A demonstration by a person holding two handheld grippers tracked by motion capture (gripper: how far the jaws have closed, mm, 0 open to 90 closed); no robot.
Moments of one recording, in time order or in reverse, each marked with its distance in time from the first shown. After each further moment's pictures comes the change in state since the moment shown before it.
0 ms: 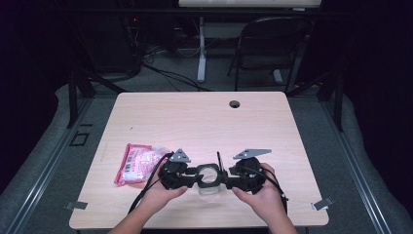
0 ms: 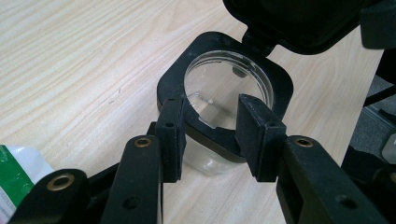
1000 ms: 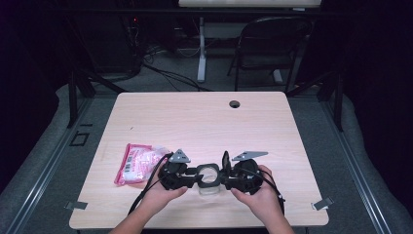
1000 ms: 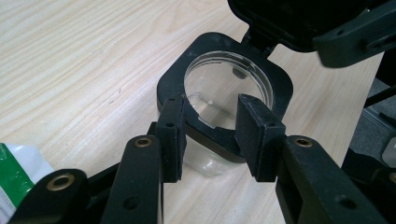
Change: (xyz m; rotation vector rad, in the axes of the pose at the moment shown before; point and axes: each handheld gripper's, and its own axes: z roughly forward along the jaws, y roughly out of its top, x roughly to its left) left arm -0.001 -0.002 0.000 -0.013 0.005 -0.009; right arm -0.004 -0.008 0.017 0.026 -0.020 0.019
